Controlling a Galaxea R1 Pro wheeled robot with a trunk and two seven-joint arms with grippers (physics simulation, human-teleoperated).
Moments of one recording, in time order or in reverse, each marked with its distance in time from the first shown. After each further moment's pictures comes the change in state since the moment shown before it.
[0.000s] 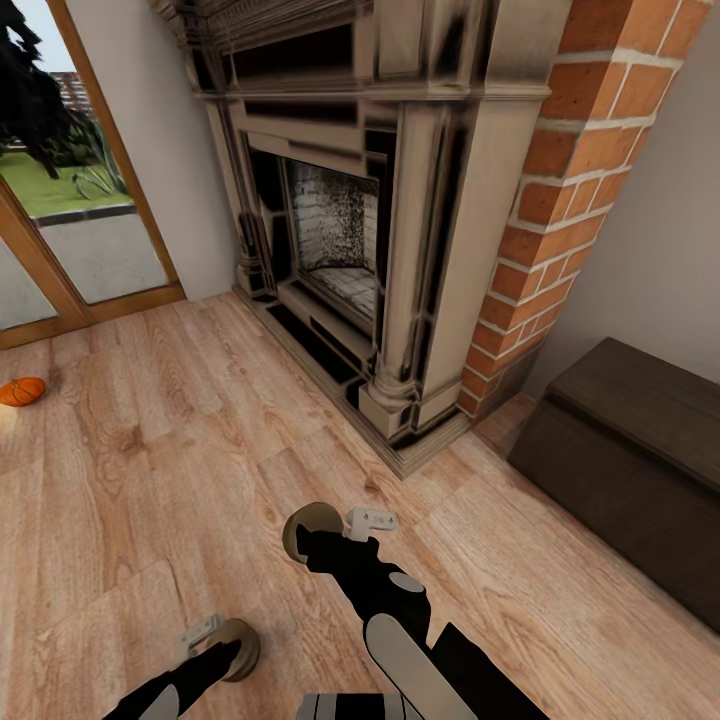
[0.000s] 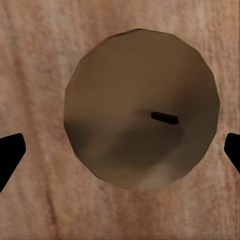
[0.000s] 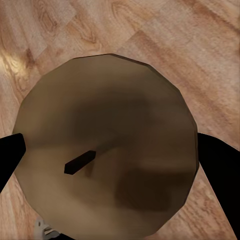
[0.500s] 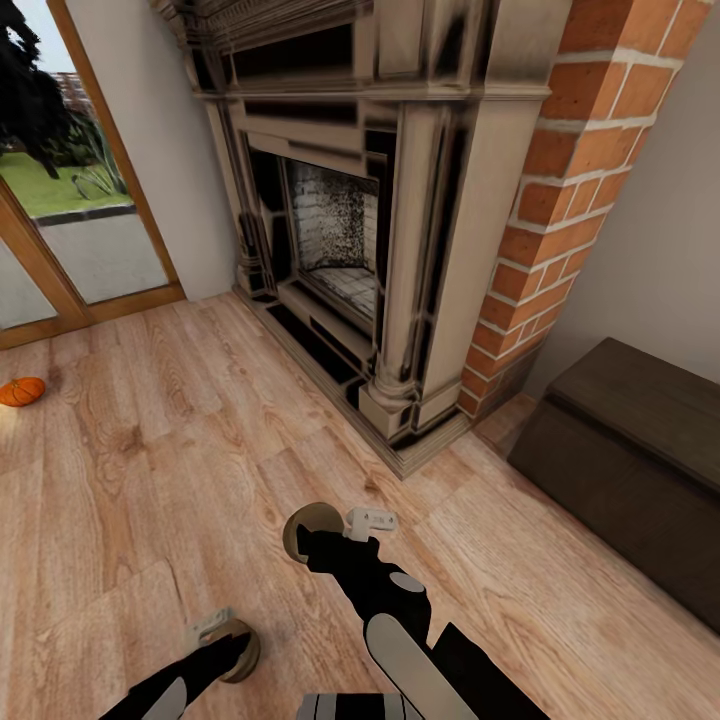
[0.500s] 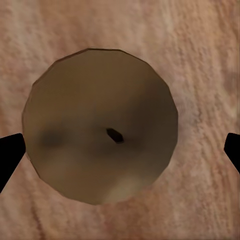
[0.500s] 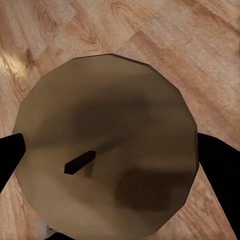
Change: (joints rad) left arm 0.000 0.001 -0.091 -0.046 0.006 0.001 -0.002; right arm 0.000 -0.002 0.000 -0.001 0.000 0.000 0.000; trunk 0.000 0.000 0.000
